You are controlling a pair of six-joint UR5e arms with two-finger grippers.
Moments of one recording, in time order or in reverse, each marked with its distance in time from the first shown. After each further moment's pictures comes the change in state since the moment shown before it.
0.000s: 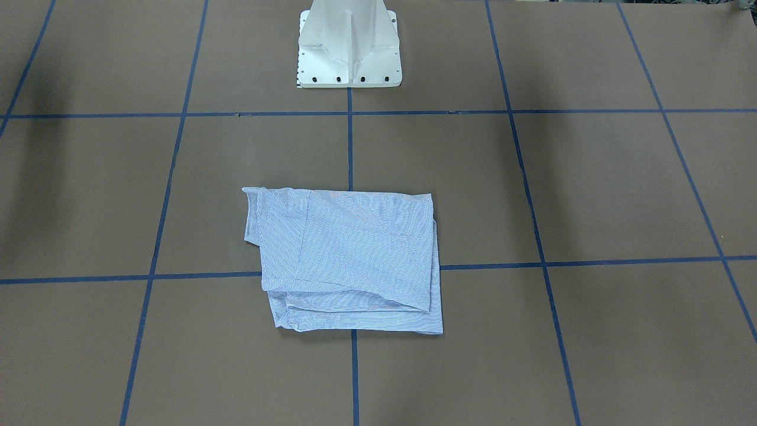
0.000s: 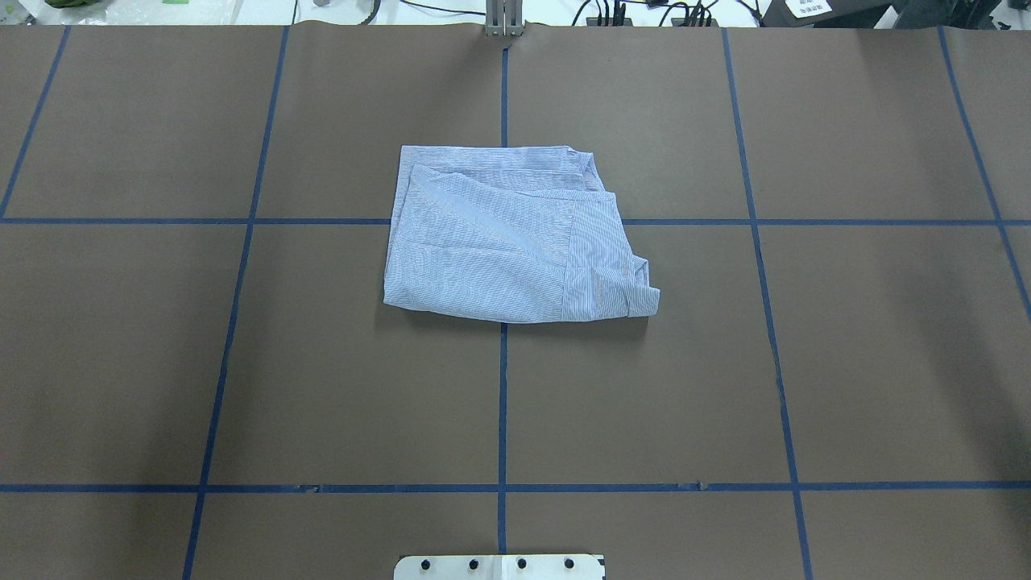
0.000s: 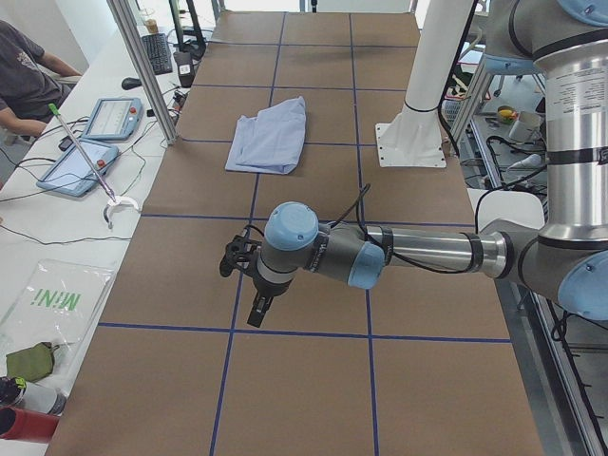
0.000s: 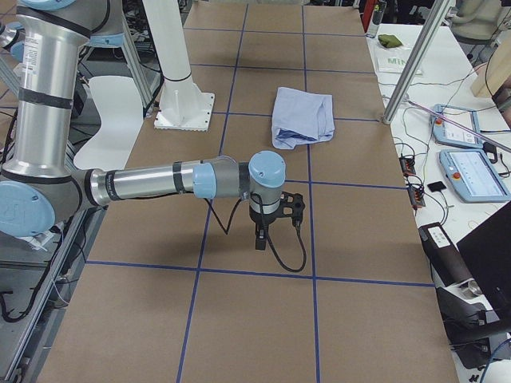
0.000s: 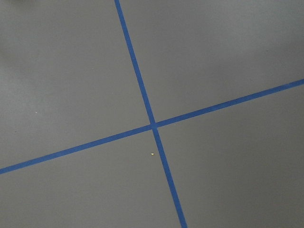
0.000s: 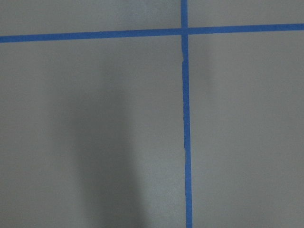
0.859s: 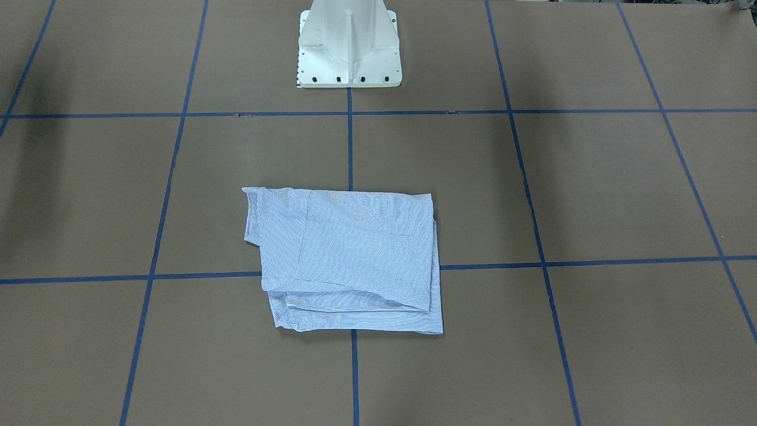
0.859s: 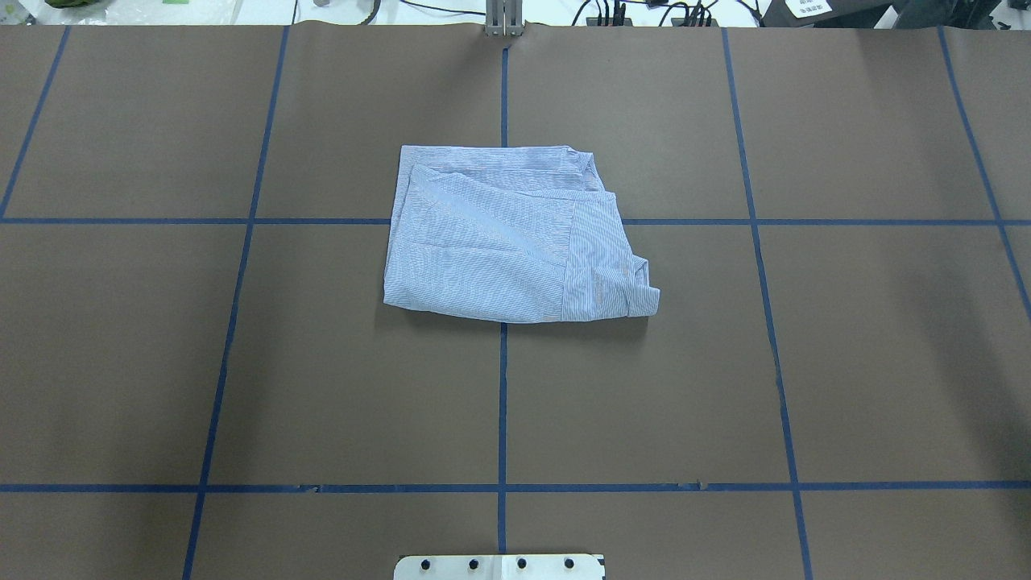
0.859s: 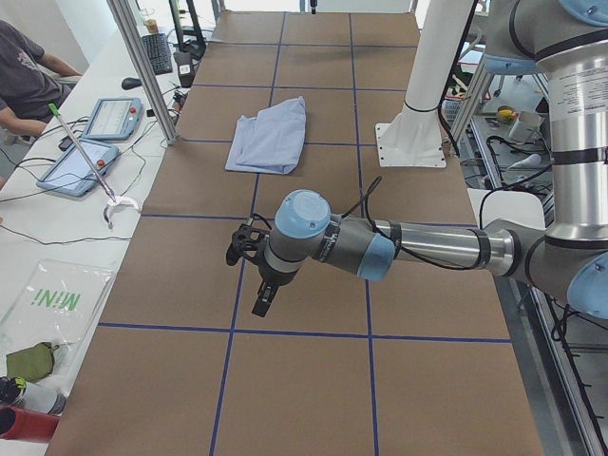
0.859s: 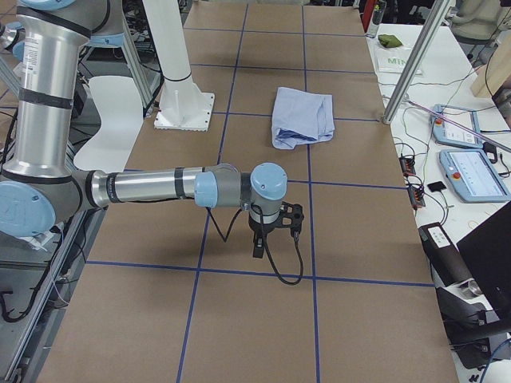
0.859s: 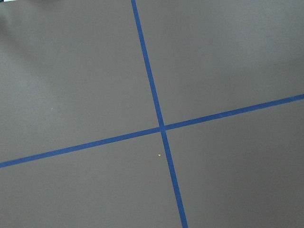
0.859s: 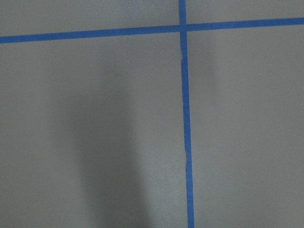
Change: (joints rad) left arm -0.005 0.030 -0.075 -0.012 -0.008 -0.022; right arm -0.002 0.016 -0.031 0.001 0.015 0.003
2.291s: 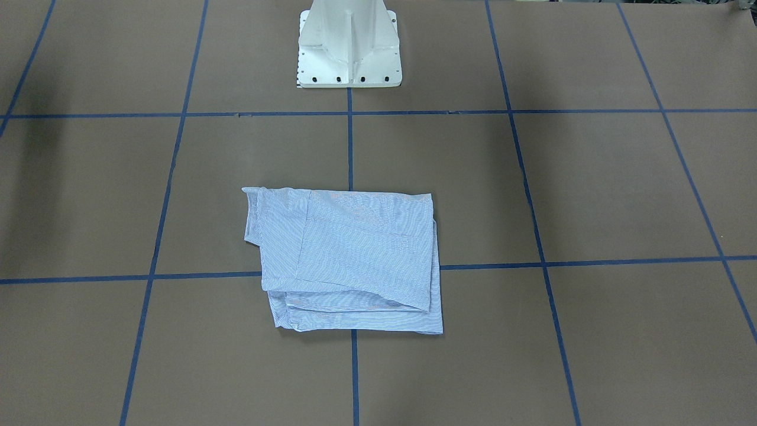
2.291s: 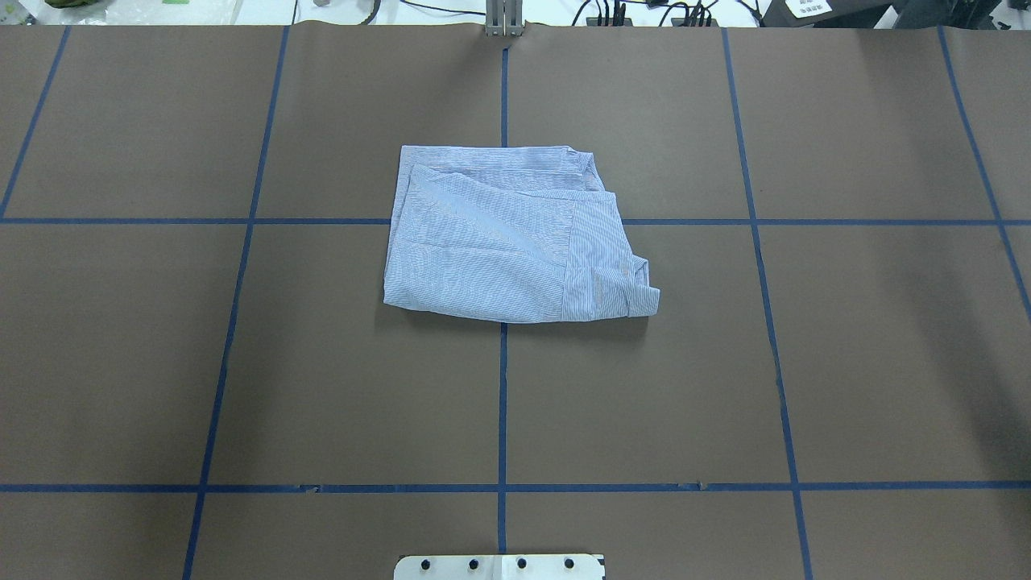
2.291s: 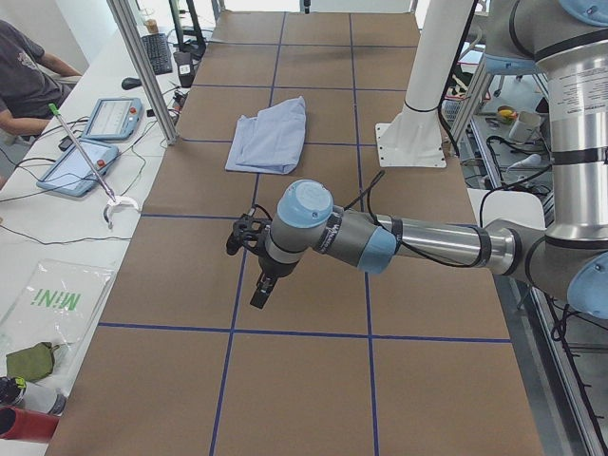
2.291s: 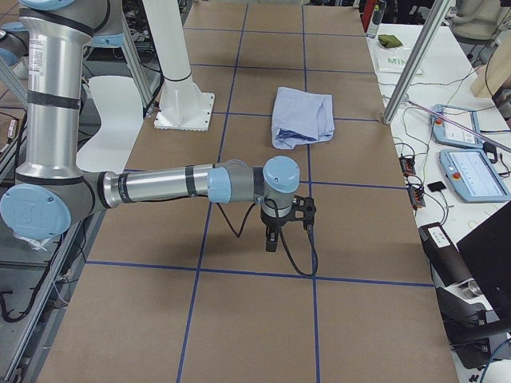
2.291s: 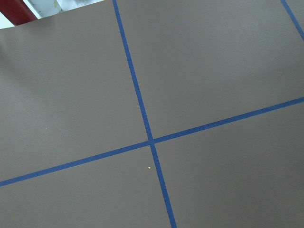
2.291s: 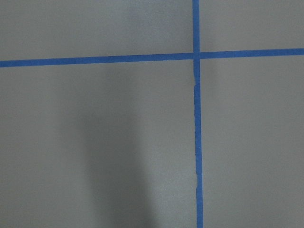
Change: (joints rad) left arm 0.002 0.000 -0.019 0.001 0.006 0.007; right arm -0.001 0.064 -0.027 -0.002 0.004 0.007
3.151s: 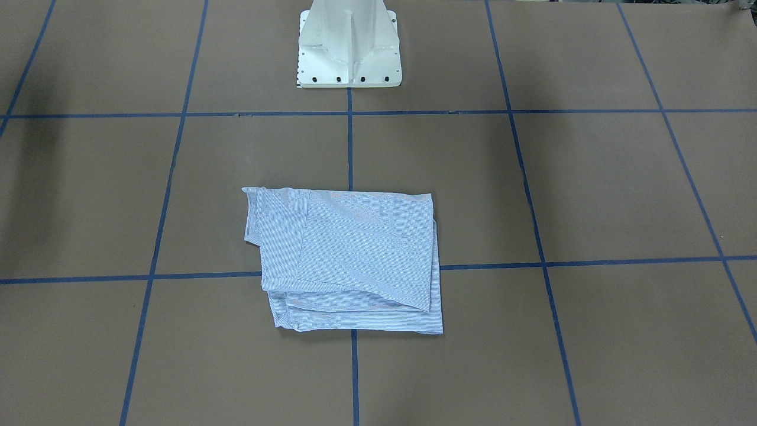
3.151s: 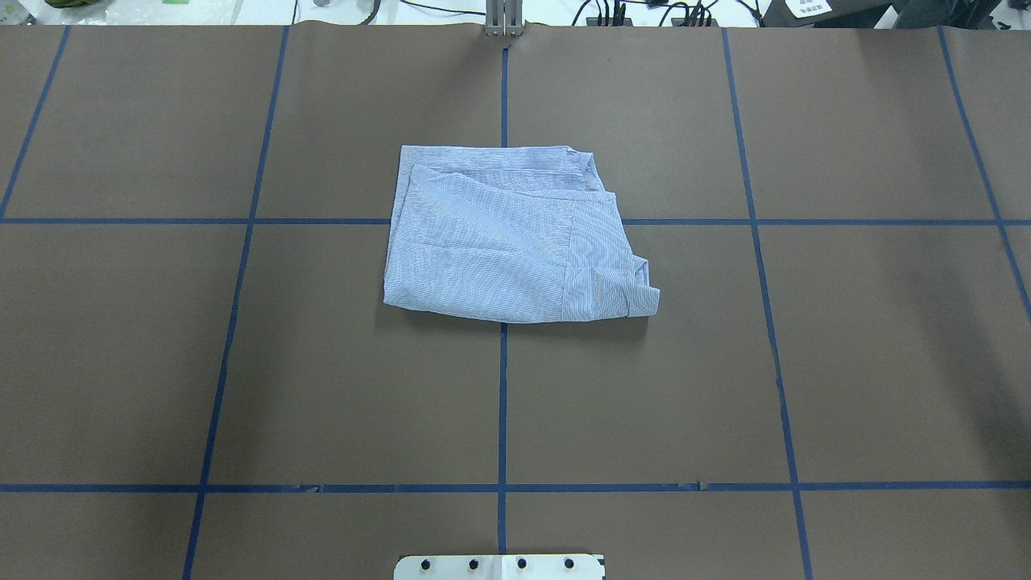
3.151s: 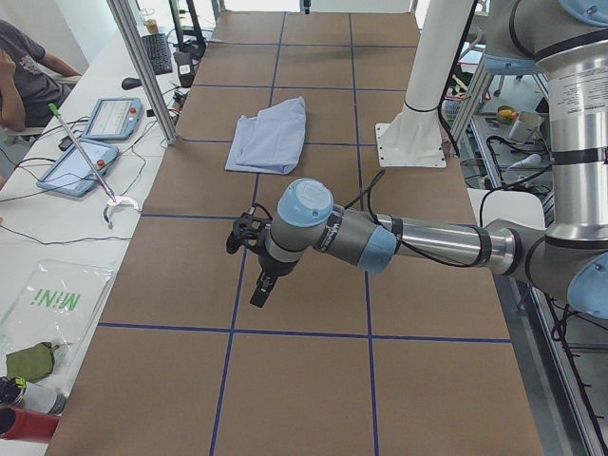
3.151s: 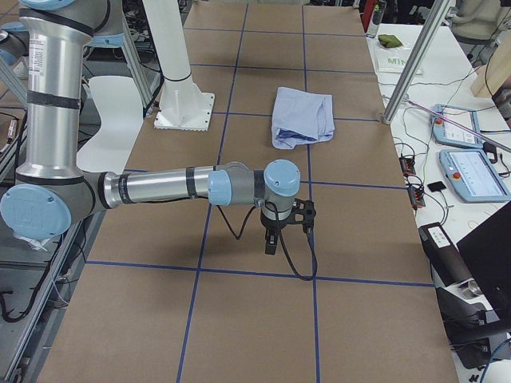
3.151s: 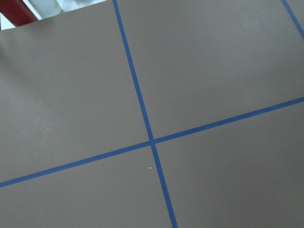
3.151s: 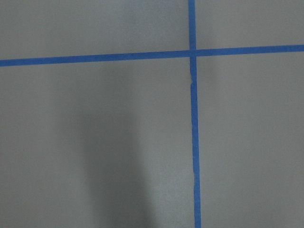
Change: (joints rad) left arm 0.000 0.000 -0.004 0.000 -0.004 0.000; right arm 0.000 0.001 -0.011 0.001 -0.001 0.001
